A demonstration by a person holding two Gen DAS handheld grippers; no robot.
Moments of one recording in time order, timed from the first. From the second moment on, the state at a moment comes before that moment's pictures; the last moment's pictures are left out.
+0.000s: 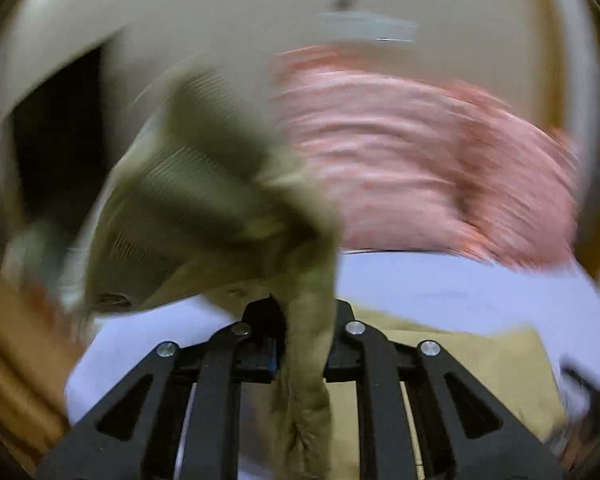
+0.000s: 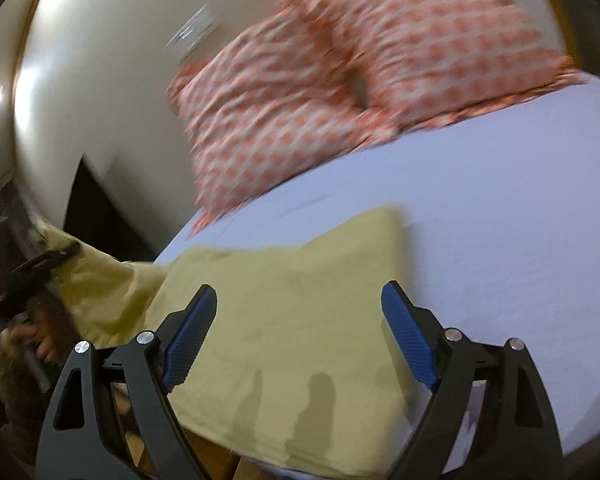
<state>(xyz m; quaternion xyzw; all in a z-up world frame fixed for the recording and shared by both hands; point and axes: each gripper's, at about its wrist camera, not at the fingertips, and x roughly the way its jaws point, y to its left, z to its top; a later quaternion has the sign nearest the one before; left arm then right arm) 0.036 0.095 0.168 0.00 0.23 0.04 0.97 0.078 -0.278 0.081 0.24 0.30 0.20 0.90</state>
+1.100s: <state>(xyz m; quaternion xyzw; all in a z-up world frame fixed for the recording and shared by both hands) 0.133 0.082 0.039 -0.11 0.46 -0.17 0.86 0.155 -0.305 0.043 0.27 0.42 0.27 0.82</state>
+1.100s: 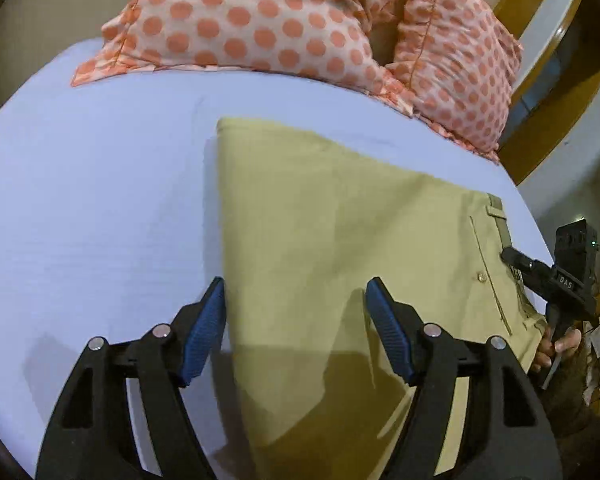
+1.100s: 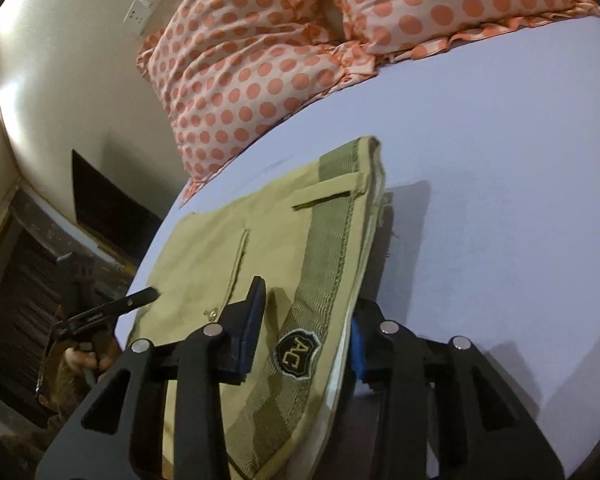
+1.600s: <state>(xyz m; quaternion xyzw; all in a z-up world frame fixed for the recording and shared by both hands) 0.214 0.046 0.083 -0.07 0.43 -0.16 0.88 0.230 -0.311 0.088 0.35 0.39 0.33 0.78</state>
